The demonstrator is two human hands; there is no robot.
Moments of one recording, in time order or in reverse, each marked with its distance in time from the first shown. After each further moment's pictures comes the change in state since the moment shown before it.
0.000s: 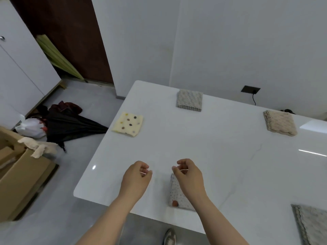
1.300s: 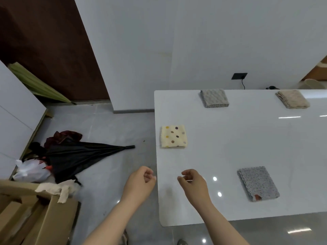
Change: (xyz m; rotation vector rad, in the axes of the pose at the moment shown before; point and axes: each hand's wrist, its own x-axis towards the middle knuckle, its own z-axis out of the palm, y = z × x) left_hand 0.135 -0.124 -0.245 0.139 -0.276 0.187; right_hand -0.025 -0.137 0.260 0.126 0.173 0.227
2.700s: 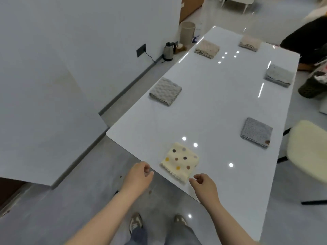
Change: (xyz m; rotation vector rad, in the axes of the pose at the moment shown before) left_hand 0.349 0.052 -0.079 0.508 -0.672 0.569; right_hand 0.140 -0.108 0.137 0.334 0.627 0.631
